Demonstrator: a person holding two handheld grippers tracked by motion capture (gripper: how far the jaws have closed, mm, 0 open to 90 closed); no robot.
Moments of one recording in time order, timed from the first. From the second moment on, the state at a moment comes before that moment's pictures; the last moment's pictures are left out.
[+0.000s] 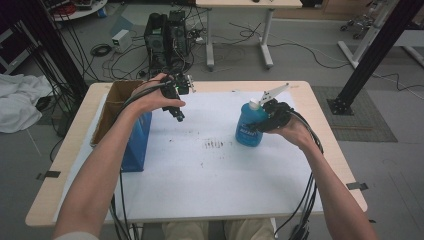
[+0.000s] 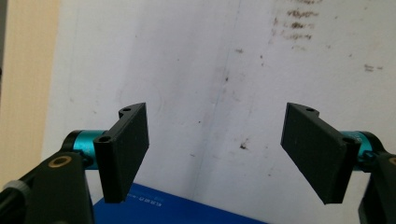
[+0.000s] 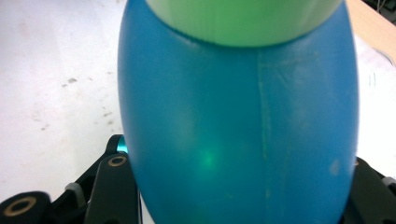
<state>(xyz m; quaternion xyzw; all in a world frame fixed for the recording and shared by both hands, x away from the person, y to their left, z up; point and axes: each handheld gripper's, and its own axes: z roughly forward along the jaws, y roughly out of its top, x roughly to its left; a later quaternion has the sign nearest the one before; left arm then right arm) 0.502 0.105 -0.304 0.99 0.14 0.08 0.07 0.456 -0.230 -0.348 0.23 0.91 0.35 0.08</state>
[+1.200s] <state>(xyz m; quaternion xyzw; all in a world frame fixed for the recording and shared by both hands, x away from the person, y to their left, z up) 0.392 0.039 -0.222 0.98 0.02 0.04 0.18 0.387 -0.128 -0.296 0.05 0.93 0.36 0.03</state>
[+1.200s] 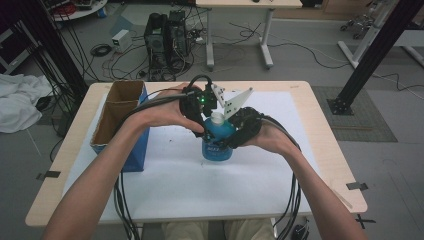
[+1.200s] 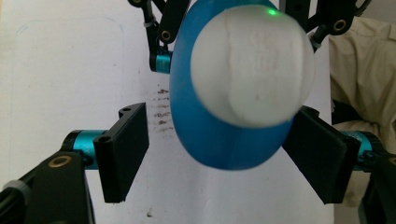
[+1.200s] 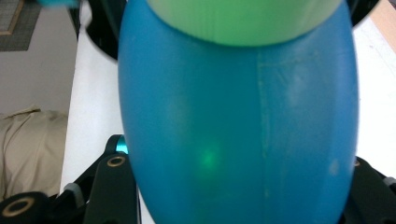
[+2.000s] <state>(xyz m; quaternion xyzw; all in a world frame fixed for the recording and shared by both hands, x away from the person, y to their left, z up) 0.385 0.018 -0.245 0.98 0.00 0.03 0.18 0.386 -0.128 -0.303 0.06 0.93 0.36 0.03</state>
